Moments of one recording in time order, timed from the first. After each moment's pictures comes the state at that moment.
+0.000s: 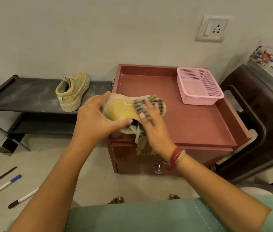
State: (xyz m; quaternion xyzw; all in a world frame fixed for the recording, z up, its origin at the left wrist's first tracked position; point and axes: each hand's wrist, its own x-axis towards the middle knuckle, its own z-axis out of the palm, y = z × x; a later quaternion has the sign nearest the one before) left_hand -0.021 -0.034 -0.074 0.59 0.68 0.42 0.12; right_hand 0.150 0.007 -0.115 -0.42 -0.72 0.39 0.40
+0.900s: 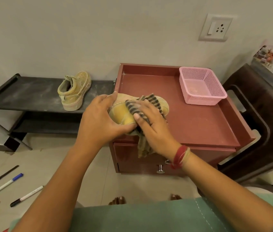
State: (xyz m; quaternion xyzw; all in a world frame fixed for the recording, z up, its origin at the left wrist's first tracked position) left_hand -0.017 -0.037 -0.071 0.65 0.67 0.35 0.06; right_hand 0.147 0.016 -0.112 -0.37 -0.79 0.28 0.40
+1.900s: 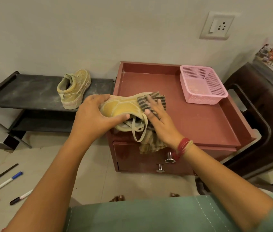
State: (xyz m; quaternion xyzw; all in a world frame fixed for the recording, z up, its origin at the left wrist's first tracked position) left_hand -0.031 -0.031 -0.073 0.58 0.72 0.36 0.14; right_hand 0.162 0.032 -0.117 -0.41 -0.74 0.41 0.34
